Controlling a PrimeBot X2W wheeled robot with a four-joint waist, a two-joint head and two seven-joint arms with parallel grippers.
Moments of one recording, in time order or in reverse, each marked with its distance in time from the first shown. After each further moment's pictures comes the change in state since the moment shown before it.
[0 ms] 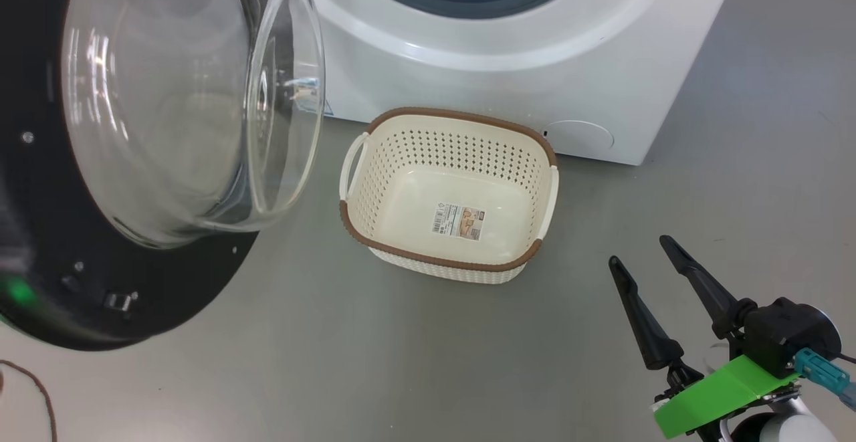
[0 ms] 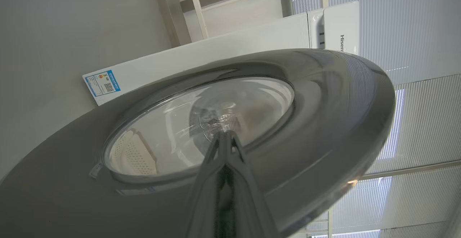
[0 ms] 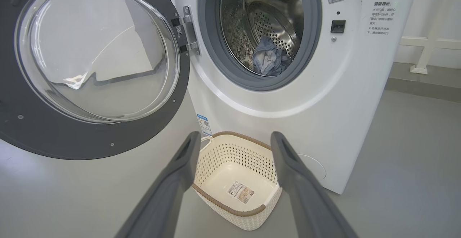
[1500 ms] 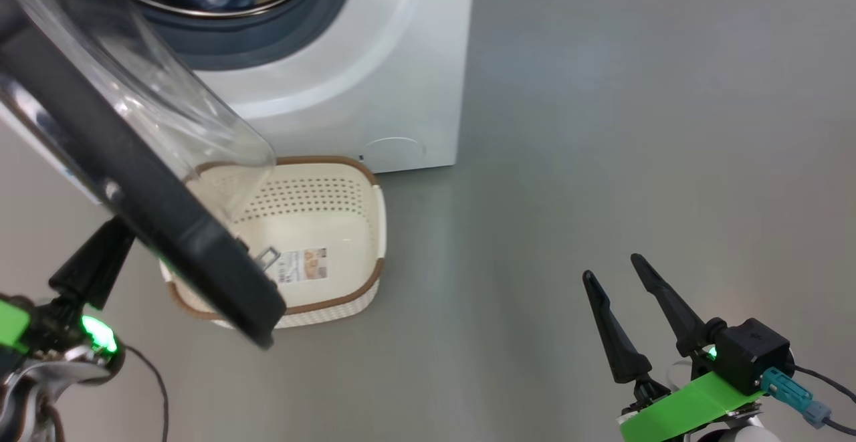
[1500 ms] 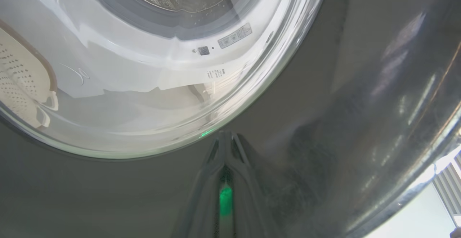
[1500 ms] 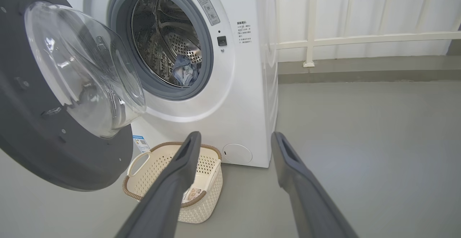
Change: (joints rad) left arm 0.029 -0.122 -0.179 -0.261 0.054 0.106 0.028; right arm -0.002 0.088 0.024 0.119 0.007 0.000 -0.118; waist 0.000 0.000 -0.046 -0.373
